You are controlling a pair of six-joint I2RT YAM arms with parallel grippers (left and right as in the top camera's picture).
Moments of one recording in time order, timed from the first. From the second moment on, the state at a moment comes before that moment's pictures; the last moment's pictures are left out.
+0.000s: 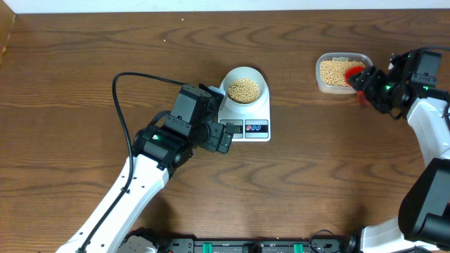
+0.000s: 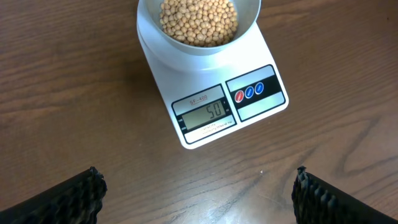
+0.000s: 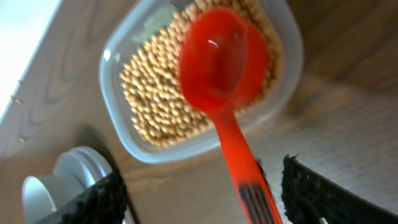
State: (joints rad) left arm -0.48 1.27 1.02 -0.71 0.07 -0.08; right arm -0.26 1.70 1.17 -0.48 -0.41 0.47
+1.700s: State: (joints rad) left arm -0.48 1.27 1.02 -0.71 0.08 -0.08; right arm -0.30 0.47 1.08 -1.02 -0.31 0.15
